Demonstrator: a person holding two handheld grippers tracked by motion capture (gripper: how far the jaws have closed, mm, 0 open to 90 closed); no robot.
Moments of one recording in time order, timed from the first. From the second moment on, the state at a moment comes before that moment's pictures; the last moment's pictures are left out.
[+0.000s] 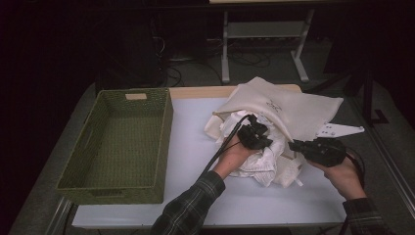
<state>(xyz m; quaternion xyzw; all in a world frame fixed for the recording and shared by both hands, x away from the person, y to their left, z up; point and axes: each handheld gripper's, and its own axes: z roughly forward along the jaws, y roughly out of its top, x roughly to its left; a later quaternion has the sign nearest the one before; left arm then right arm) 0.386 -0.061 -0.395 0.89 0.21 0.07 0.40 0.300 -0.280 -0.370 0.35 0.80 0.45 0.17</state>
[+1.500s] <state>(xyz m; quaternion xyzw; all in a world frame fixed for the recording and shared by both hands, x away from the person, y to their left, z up) 0.327 0.087 -0.391 0.86 0.29 0.09 0.40 0.303 -0.279 -0.383 0.35 0.82 0.43 0.16</state>
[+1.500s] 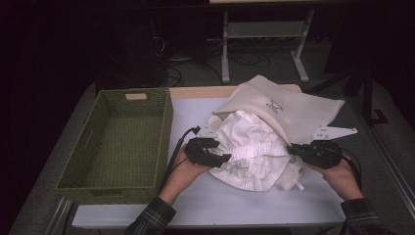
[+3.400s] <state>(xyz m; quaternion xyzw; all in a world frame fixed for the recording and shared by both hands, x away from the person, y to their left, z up) 0.353 -0.025 -0.375 0.88 0.18 0.09 0.44 0.303 -0.284 -0.362 0.35 0.79 0.47 0.18</state>
